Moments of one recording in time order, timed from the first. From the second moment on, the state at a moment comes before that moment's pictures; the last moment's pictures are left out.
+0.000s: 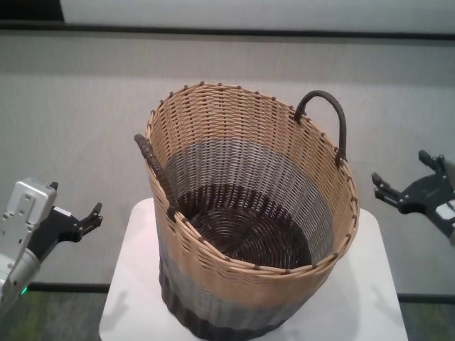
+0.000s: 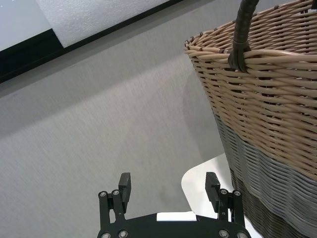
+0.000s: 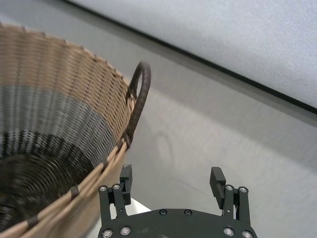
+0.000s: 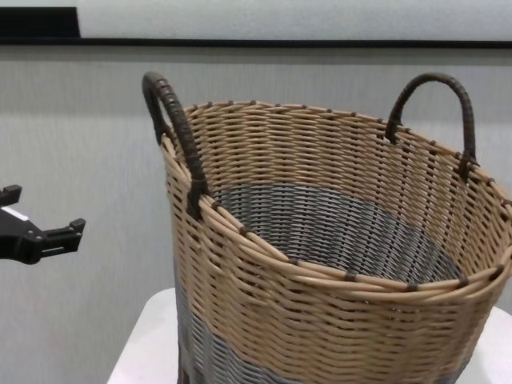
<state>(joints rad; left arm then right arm) -0.20 0.60 0.45 -1.41 -0.25 -0.12 0.03 0.15 0.68 -0.33 -1.56 0.33 -0.01 0.02</state>
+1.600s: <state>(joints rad) -0.20 0.60 0.45 -1.41 -0.25 -0.12 0.03 0.47 0.51 -0.36 -1.43 0.41 0.26 0.23</state>
